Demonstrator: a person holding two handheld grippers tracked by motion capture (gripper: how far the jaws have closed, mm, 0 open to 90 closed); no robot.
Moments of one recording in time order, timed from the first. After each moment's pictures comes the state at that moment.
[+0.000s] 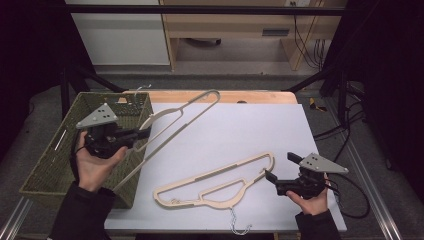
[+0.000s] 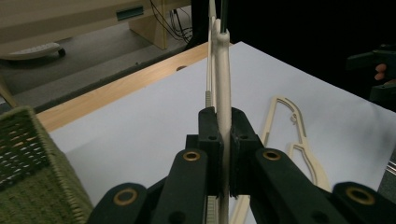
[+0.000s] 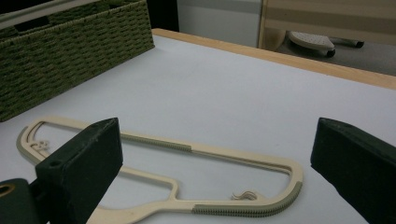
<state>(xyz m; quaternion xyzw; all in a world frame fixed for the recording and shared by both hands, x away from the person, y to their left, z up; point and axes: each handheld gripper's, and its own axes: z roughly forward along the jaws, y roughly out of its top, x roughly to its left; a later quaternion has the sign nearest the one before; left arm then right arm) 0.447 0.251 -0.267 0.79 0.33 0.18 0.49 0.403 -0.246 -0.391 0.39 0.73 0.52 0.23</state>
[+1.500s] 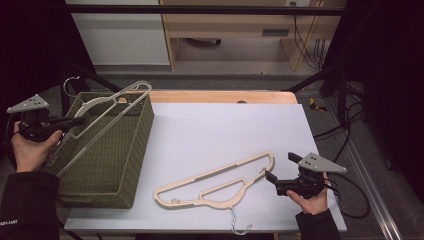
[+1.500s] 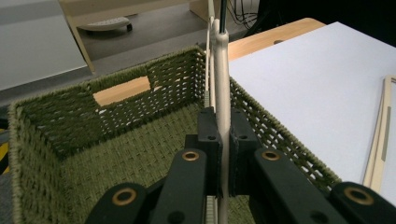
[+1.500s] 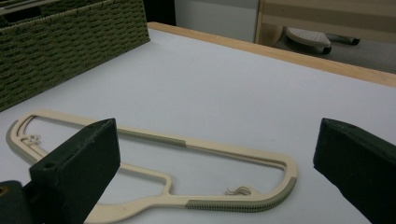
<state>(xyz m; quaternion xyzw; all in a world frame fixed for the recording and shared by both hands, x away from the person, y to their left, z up) 0.501 0.423 -0.302 0.76 0.41 0.22 0.45 0.405 -0.246 -0.394 0.39 0.73 0.50 0.23</state>
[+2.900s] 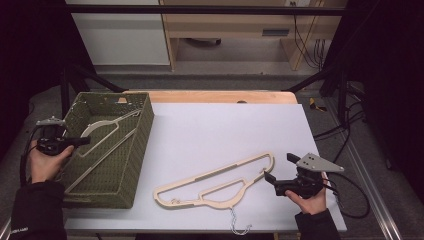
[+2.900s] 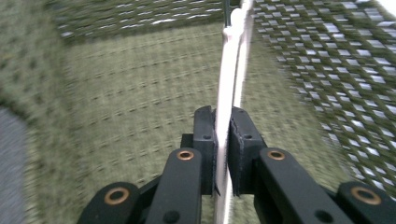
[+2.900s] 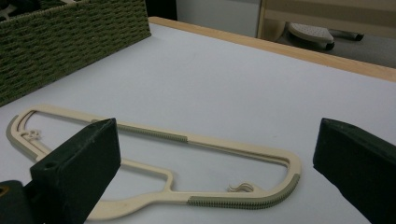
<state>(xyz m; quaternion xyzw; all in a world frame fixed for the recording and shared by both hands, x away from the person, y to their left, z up) 0.522 0.440 -0.386 0.75 0.54 0.18 0.35 0.407 -0.244 -0.396 0.39 0.74 0.50 0.23</state>
